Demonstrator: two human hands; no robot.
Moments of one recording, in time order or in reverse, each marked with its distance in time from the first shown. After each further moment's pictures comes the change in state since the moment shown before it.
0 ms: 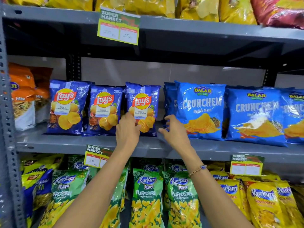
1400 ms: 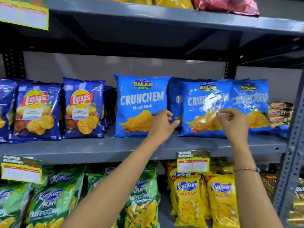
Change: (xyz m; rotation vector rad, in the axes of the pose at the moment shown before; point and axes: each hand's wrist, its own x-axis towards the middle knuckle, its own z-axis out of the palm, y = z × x) left_hand -0.050 0.225 0.133 -0.427 -0.454 0.231; right_hand 0.002 0.239 -0.220 0.076 0.553 0.222
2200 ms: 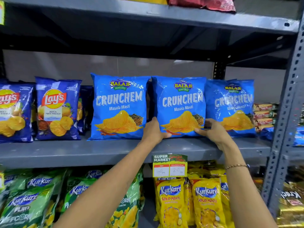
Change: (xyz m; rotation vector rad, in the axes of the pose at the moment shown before) left_hand 0.025 0.005 0.065 0.081 -0.079 -0.192; right_hand 0.034 0.060 -0.005 0.166 -0.549 0.257
